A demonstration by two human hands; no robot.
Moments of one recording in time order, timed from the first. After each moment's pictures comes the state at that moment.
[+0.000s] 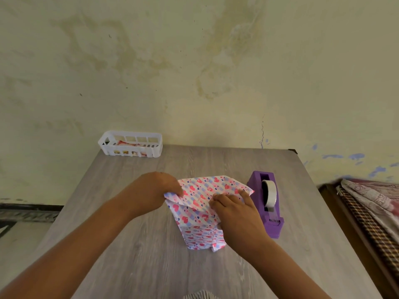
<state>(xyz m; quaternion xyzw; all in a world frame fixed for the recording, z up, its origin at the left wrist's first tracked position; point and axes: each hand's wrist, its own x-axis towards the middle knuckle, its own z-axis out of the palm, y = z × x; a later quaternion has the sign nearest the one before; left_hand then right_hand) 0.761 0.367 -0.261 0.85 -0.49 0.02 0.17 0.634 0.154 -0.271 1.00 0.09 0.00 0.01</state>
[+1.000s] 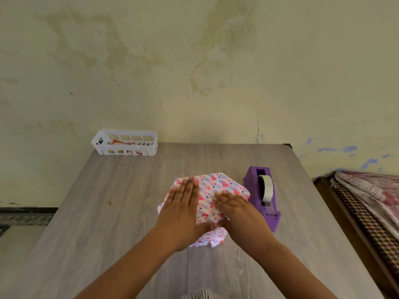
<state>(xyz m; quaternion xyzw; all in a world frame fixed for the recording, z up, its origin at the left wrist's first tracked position) 0.692 0.301 -0.309 0.94 -0.32 -0.07 0.03 0.632 0.133 -0.304 0.99 0.08 0.03 -0.10</state>
